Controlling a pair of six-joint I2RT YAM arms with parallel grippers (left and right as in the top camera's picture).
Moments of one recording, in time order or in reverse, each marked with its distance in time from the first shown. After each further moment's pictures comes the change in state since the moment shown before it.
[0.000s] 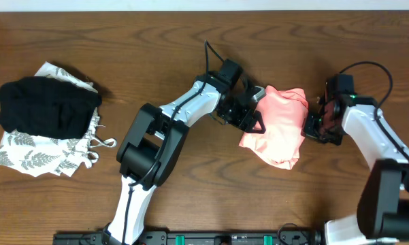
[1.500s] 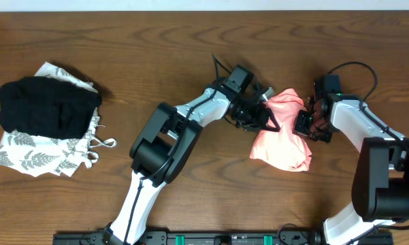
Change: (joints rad) left arm -0.057 0.087 0.000 0.265 0.188 -0.459; right arm 0.047 0.122 0.002 0.106 -0.007 0.028
